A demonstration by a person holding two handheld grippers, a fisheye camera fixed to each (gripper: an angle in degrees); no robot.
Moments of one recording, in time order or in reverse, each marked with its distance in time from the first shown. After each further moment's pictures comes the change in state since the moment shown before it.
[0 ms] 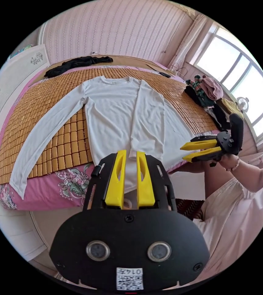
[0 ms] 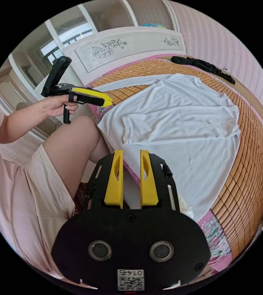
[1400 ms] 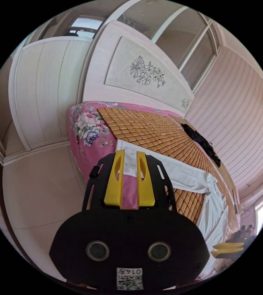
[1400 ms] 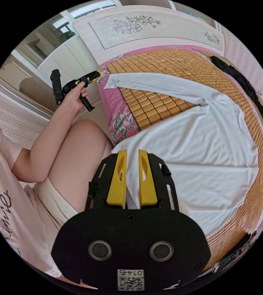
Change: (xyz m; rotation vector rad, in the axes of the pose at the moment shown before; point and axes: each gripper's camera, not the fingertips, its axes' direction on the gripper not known) left arm -0.335 0.300 -0.233 0.677 -0.520 -1.023; right arm -0.048 -0.236 0.282 -0.257 -0.037 -0.202
